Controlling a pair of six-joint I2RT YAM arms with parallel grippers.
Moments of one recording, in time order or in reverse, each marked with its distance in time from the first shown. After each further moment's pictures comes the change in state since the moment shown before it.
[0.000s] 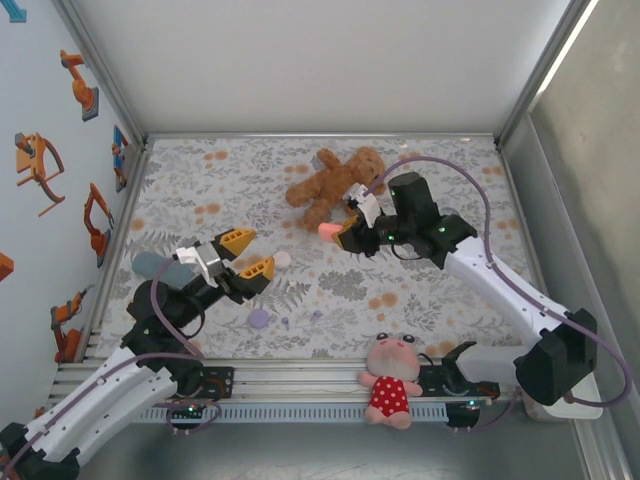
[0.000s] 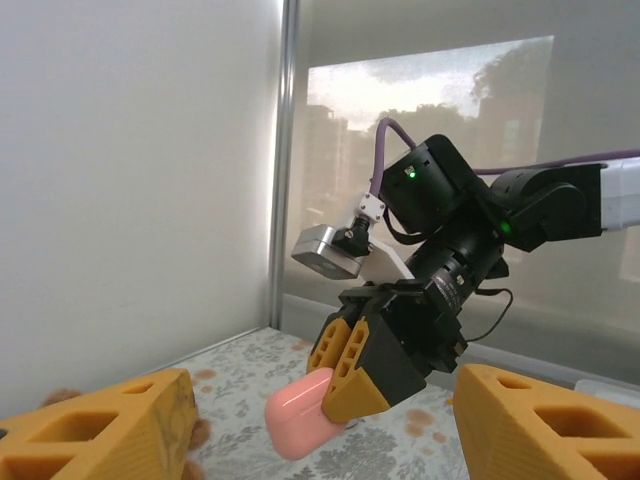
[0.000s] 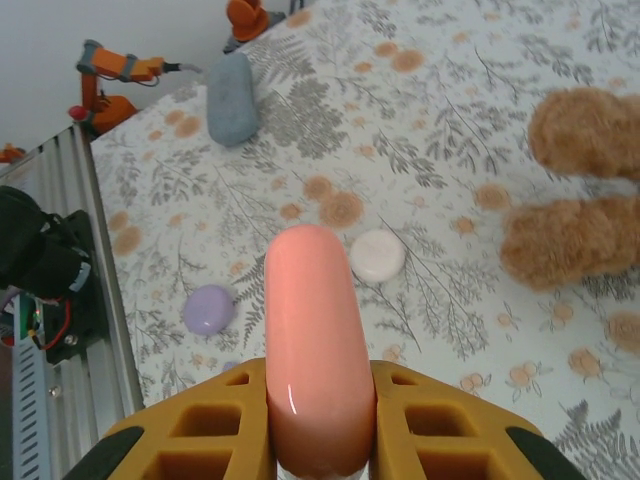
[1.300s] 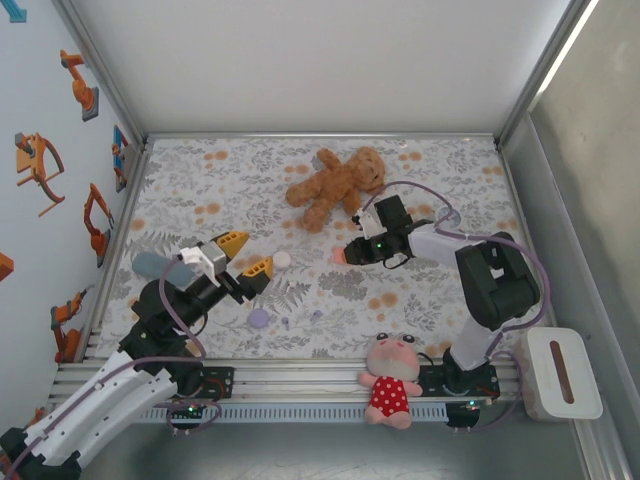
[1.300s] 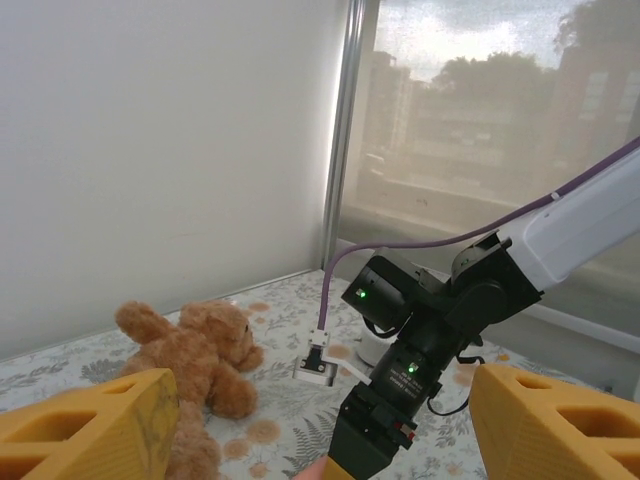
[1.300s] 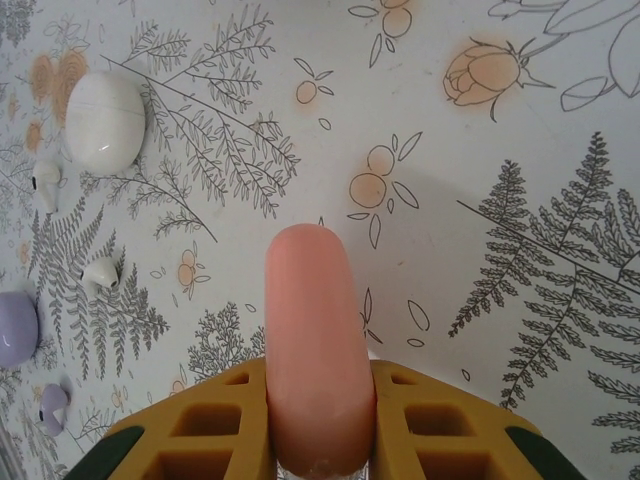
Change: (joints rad) left arm 0.000 -0.021 -0.005 -0.146 -0.114 0.010; right arm -0.131 0.465 -0.156 0.240 0.013 0.270
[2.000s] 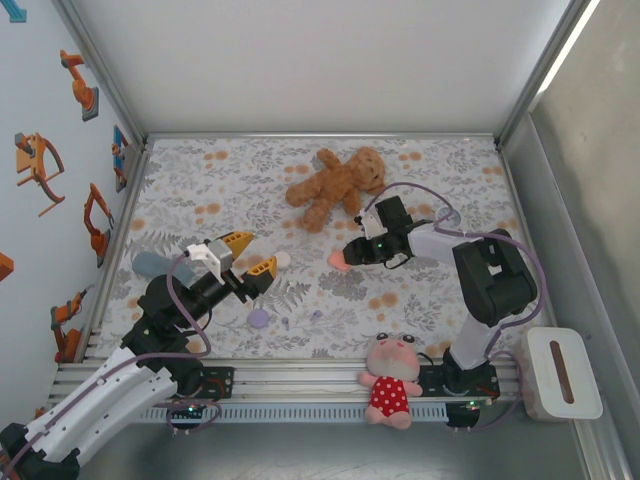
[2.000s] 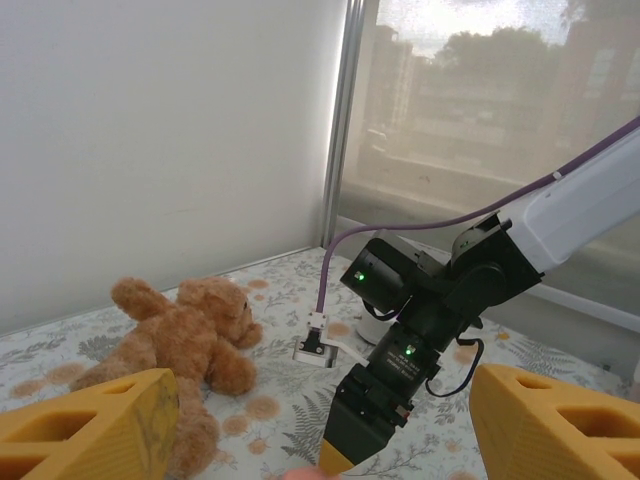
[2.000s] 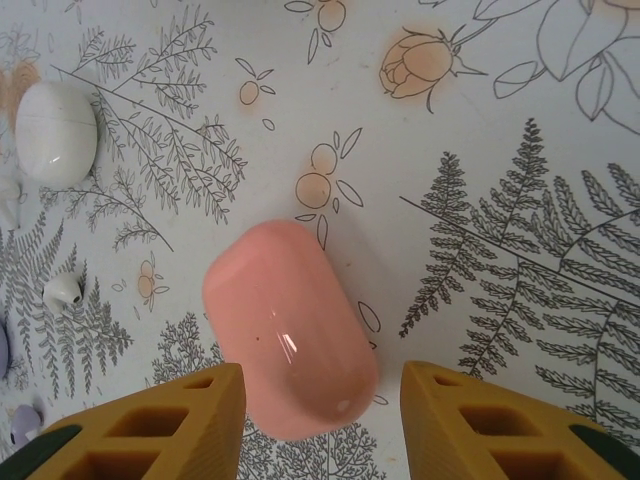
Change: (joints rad) left arm 0.000 0.040 0.011 -0.023 0.008 0.000; right arm -0.012 0.019 0.000 0.004 0.035 0.025
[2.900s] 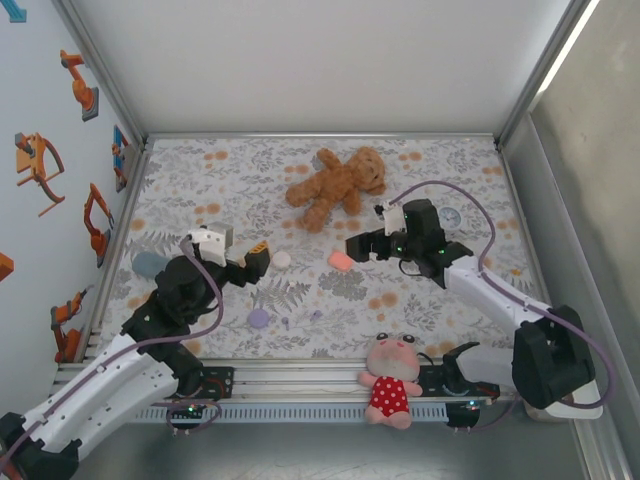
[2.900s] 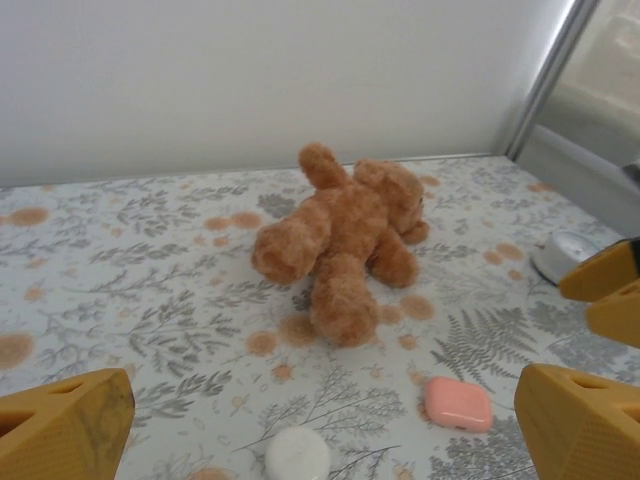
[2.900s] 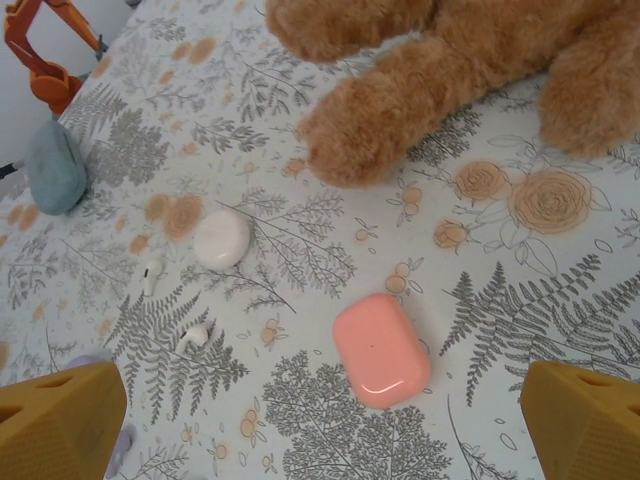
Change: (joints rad) left arm 0.027 0.140 0.137 -0.328 -0.383 -0.092; right arm 0.033 -0.527 -0.197 0.122 0.108 0.039
